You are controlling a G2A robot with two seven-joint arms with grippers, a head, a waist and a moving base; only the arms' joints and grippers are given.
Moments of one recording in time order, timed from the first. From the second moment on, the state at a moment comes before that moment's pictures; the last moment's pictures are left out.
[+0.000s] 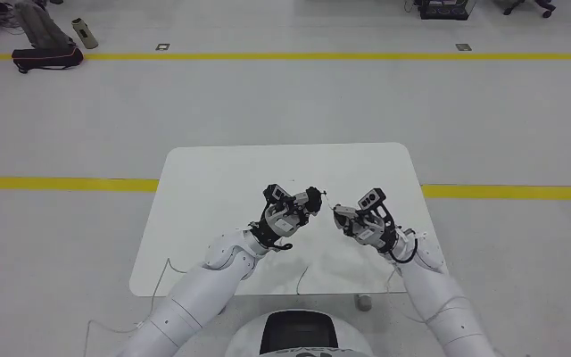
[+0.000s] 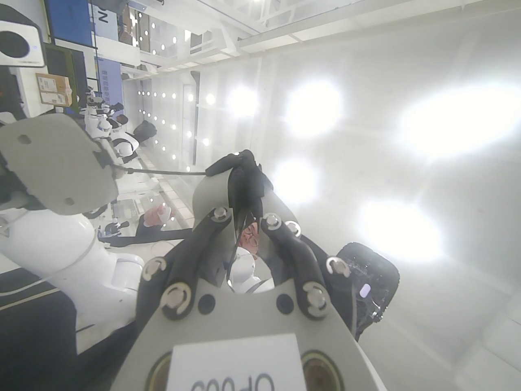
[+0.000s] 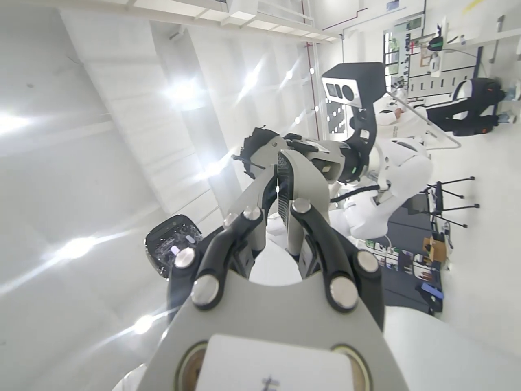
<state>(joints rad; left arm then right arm) 1.33 -1.25 -0.87 -1.43 -1.10 -0.34 -0.82 -1.46 -1.27 1.32 -1.22 0.86 -0.13 1.26</state>
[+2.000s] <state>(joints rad) 1.33 -1.26 -0.86 -1.47 -1.11 -0.30 -0.79 -1.49 -1.22 1.50 -1.24 0.87 -0.26 1.13</state>
